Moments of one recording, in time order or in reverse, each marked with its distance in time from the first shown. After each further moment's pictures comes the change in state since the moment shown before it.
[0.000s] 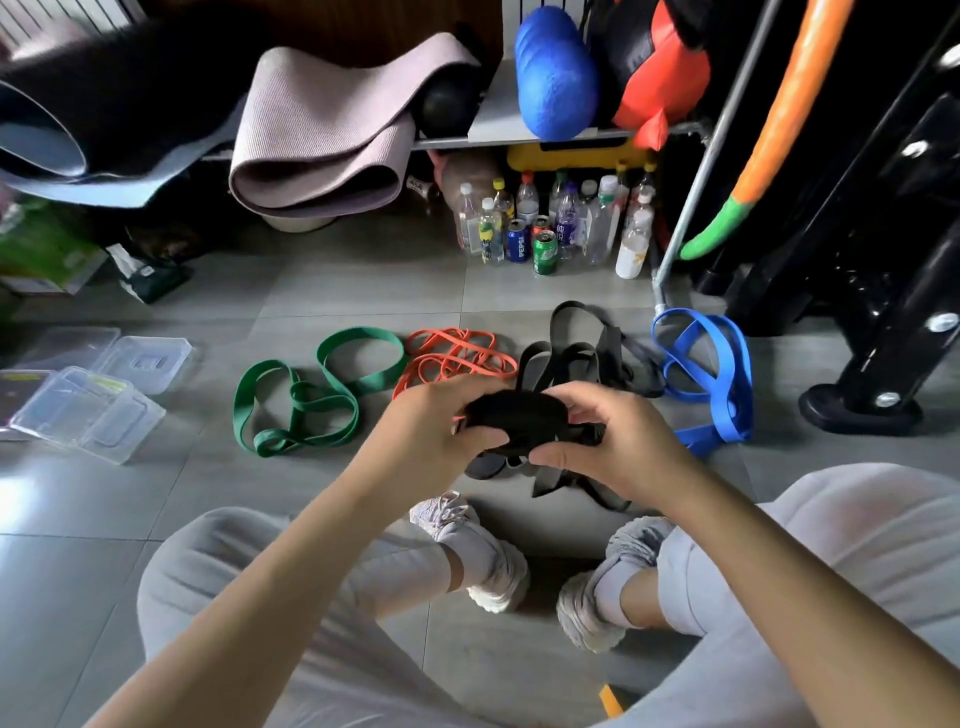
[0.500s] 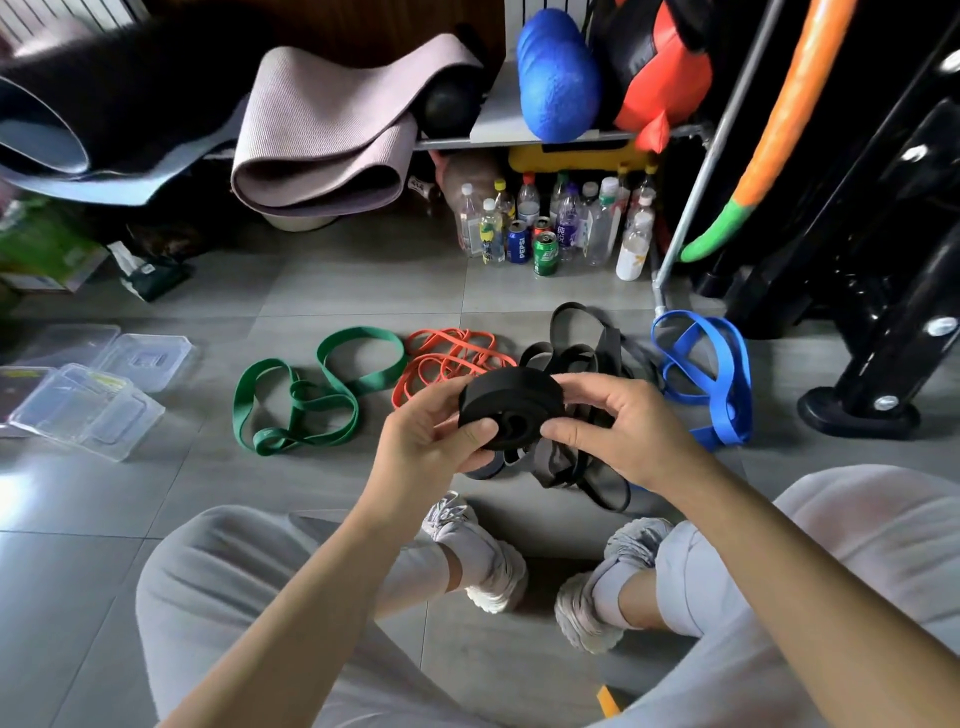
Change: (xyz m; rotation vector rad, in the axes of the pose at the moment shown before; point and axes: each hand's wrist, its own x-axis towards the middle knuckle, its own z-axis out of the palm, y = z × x) left_hand -0.015 -0.006 0.023 -0.739 0.199 -0.213; right_hand 0.006 0.004 -0.005 0.154 0.038 -0.021
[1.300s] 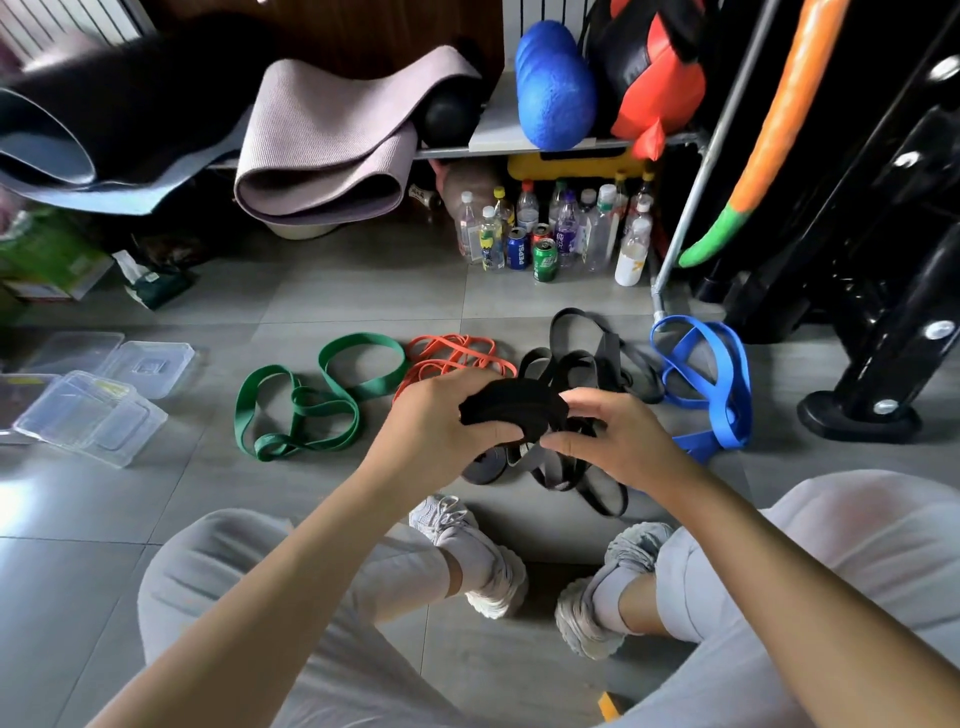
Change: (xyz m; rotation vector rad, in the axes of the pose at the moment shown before) left_hand 0.018 0.025 0.004 0.758 -0.080 0.182; right_hand 0.005 0.037 0.001 -0.132 -0.054 0.056
